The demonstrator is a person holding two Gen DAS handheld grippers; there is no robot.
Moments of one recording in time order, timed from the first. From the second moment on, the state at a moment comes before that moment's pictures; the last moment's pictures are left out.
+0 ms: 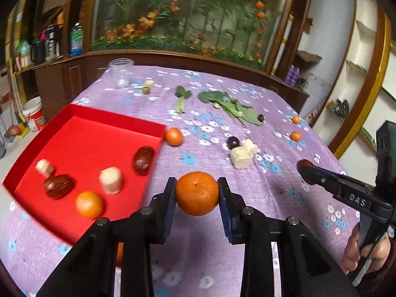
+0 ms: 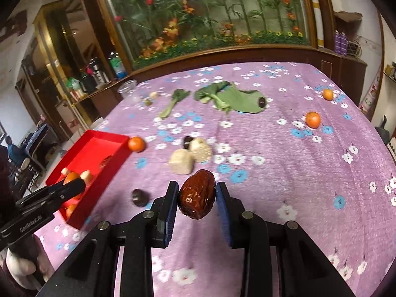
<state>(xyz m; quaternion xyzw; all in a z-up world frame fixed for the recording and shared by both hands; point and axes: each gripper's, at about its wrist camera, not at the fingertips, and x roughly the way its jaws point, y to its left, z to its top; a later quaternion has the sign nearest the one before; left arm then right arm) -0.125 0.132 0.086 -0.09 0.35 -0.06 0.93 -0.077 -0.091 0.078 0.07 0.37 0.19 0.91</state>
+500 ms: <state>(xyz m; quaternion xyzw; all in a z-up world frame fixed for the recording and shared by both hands) -0.156 0.257 0.086 -0.18 0.32 0.05 0.93 -0.074 0.038 0.099 0.02 0.38 0.30 0.87</state>
